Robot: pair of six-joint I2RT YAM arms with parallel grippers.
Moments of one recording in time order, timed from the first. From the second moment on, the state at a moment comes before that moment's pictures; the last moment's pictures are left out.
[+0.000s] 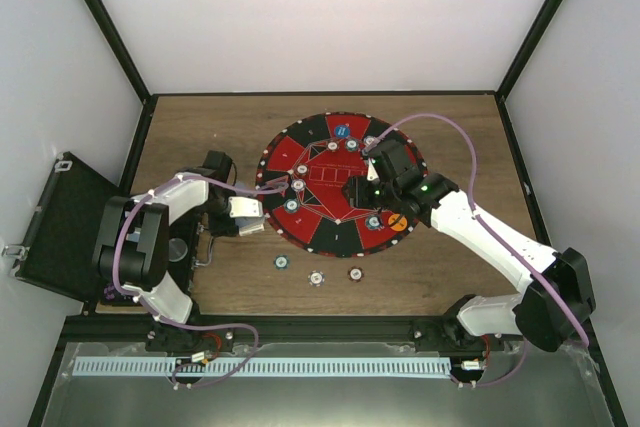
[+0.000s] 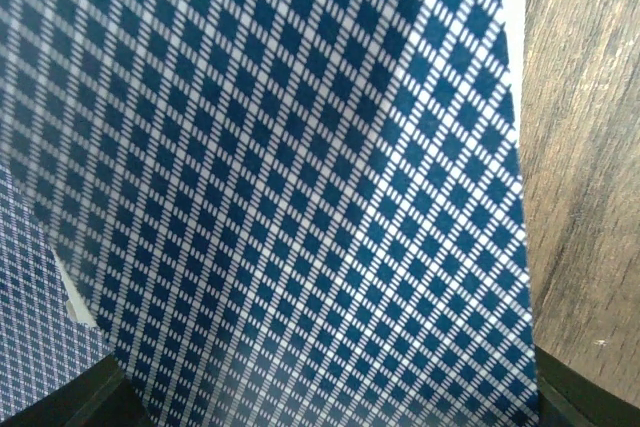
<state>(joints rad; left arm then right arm) -0.19 1.65 0.93 -0.73 0.08 1.24 0.65 1.29 1.04 -0.56 -0.09 0.51</state>
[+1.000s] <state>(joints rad) -0.19 1.60 0.93 -0.74 0.08 1.23 0.66 1.29 1.02 -0.56 -0.11 0.51</state>
